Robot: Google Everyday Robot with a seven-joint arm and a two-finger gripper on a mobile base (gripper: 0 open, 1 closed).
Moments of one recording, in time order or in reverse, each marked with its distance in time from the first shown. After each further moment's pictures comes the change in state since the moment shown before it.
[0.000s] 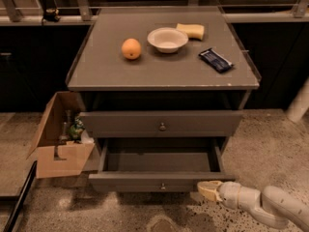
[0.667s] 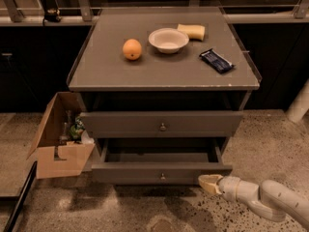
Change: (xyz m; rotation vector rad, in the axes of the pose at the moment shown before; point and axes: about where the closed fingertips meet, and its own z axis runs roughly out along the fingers) arm -0.012 -0.024 0.010 0.044 0.006 -0.018
